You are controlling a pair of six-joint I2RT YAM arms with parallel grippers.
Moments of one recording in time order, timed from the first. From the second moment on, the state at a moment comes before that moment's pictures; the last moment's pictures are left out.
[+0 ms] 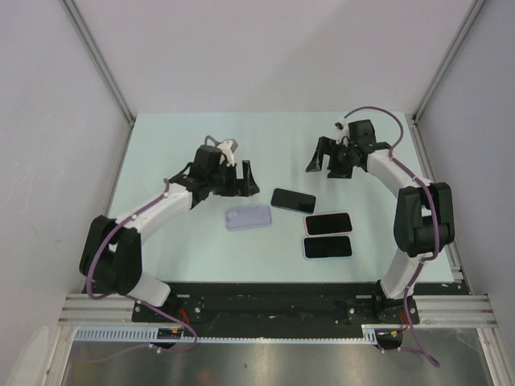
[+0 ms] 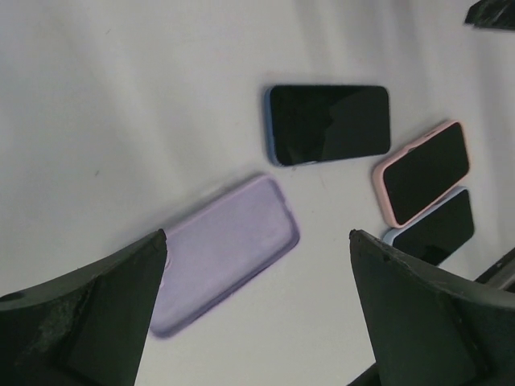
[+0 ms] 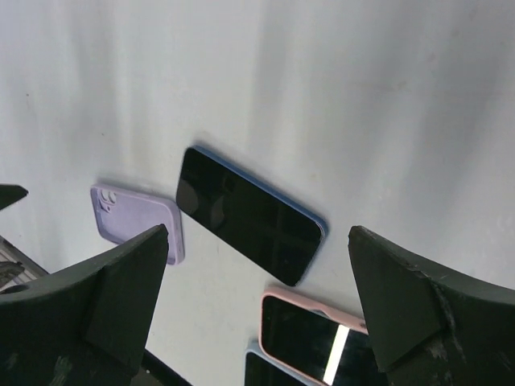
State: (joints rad) left arm -0.44 1.44 0.96 -0.22 0.21 -0.40; right arm 0.19 1.81 1.38 -0.45 -0.44 0.34
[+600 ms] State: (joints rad) left arm -0.43 1.93 1.29 -0.21 0.62 -0.44; right arm 0.06 1.76 1.07 -0.39 -0.59 0.37
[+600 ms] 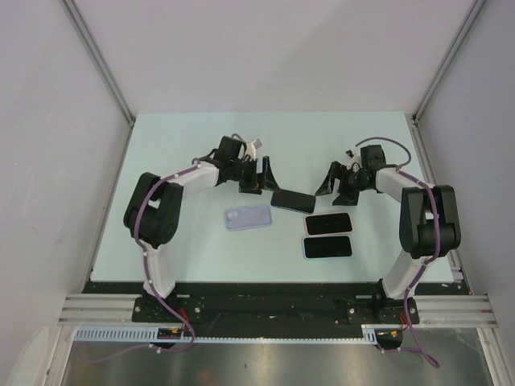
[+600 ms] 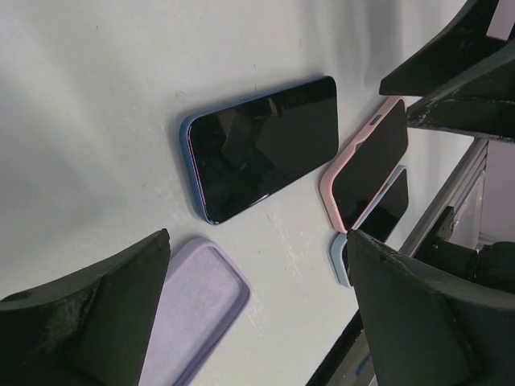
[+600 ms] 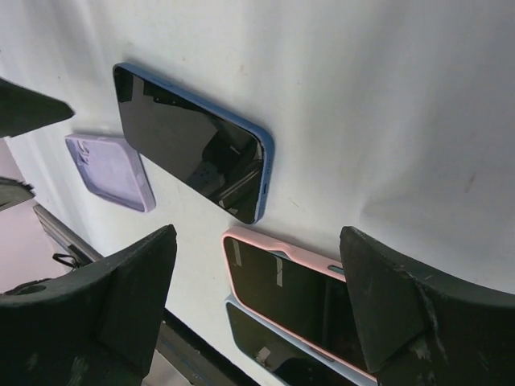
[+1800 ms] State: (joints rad) left arm -0.44 2.09 1.39 -0.19 0.66 -0.50; right arm 0.20 1.88 1.07 -0.23 -0.64 0.46
